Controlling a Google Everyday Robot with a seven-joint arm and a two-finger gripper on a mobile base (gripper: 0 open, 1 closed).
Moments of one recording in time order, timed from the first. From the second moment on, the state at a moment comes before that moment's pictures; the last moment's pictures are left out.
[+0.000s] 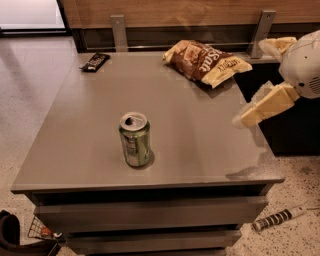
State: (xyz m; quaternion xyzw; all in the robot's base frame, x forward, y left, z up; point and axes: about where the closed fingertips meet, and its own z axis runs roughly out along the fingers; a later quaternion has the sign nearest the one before) arm 0.494 -0.175 0.980 -0.53 0.73 0.07 0.43
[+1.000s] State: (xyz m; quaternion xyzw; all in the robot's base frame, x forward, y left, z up) arm 0.483 -0.153 0.984 -0.51 0.72 0.12 0.46
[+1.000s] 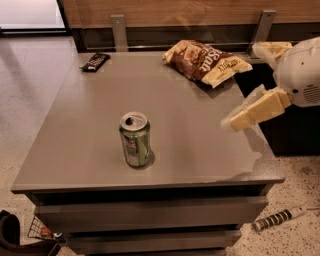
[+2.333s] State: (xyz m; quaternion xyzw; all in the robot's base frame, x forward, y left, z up) arm 0.479 -0.067 0.925 -0.48 0.68 0.22 0.51
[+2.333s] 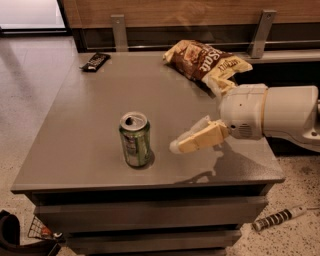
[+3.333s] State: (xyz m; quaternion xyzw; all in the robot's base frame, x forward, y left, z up) arm 0.466 -0.004 0.894 -0.46 0.64 0.30 0.53
